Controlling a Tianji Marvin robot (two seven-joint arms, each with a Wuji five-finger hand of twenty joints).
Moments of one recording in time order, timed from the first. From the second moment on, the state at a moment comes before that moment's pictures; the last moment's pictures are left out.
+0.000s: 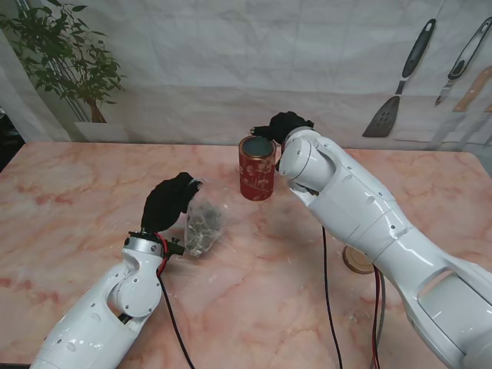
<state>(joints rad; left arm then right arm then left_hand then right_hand) 1.53 -1.20 -1.14 -1.50 0.65 -0.23 0.56 -0.78 -1.30 0.75 -1.15 -0.30 0.57 -0.05 1.15 0.00 -0.05 -0.01 0.67 0.23 1.07 1.24 0.93 0.13 1.00 0.80 1.16 -0.04 1.13 0.84 1.24 -0.25 1.78 0.56 0.34 -0.40 0.64 -0.11 0.70 0.06 0.90 0.74 0.28 0.22 1.08 1.01 0.18 0.19 1.05 0.69 -0.09 0.18 0.94 0.70</state>
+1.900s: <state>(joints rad) 1.41 -1.22 -0.94 -1.47 0.67 -0.27 0.62 -1.16 -1.15 1.03 -1.46 0.19 0.37 0.37 1.15 0.00 -0.05 -0.01 0.67 0.23 1.07 1.24 0.93 0.13 1.00 0.80 1.16 -0.04 1.13 0.84 1.24 -0.25 1.78 0.56 0.65 -0.53 0.80 -0.19 0.82 0.02 0.86 0.04 0.36 0.24 1.16 1.02 0.24 0.21 1.07 0.70 -0.09 0.19 1.01 0.71</state>
